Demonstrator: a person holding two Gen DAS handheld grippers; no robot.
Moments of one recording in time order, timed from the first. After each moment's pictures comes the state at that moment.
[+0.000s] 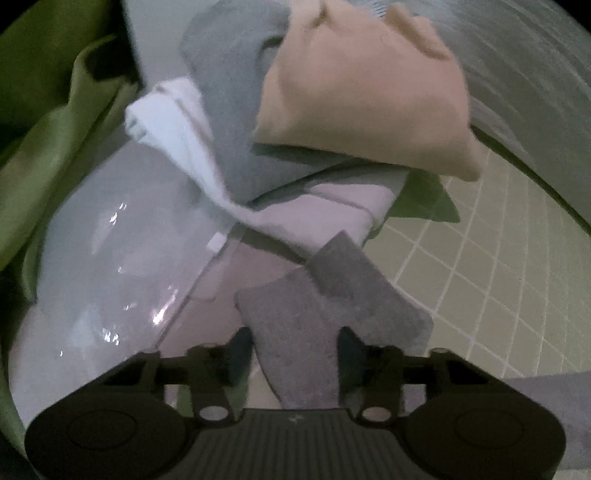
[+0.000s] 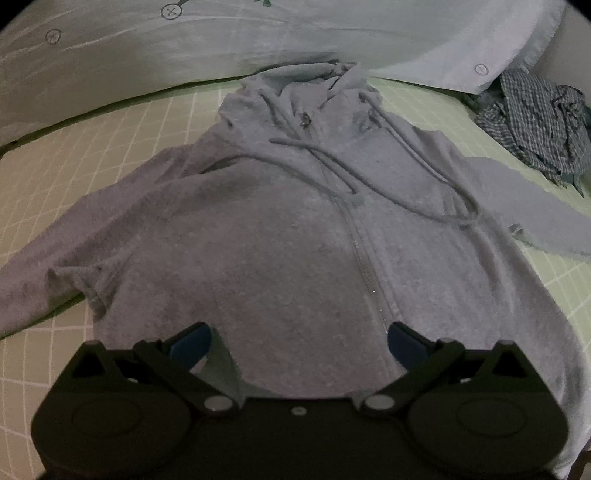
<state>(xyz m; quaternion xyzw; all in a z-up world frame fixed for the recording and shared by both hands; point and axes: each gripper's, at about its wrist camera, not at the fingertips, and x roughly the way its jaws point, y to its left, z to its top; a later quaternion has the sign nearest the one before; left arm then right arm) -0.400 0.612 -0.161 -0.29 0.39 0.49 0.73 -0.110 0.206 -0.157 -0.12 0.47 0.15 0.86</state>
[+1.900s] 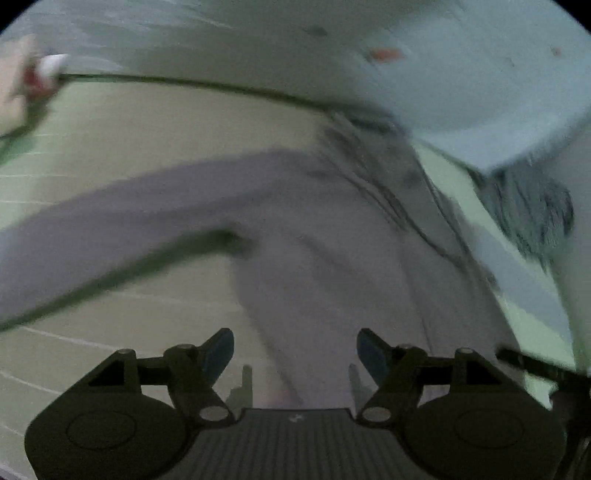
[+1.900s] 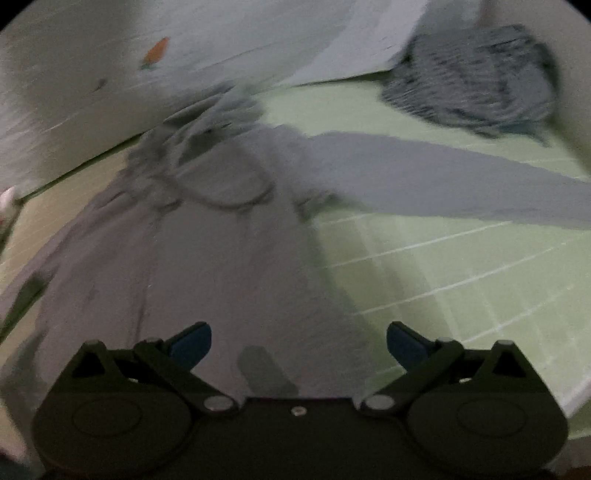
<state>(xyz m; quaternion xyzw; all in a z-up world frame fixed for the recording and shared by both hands) -0.259 0.293 -0.120 -0.24 0.44 0.14 0.85 -0.059 -0.047 -0.141 -0.03 0.46 0.24 0.85</state>
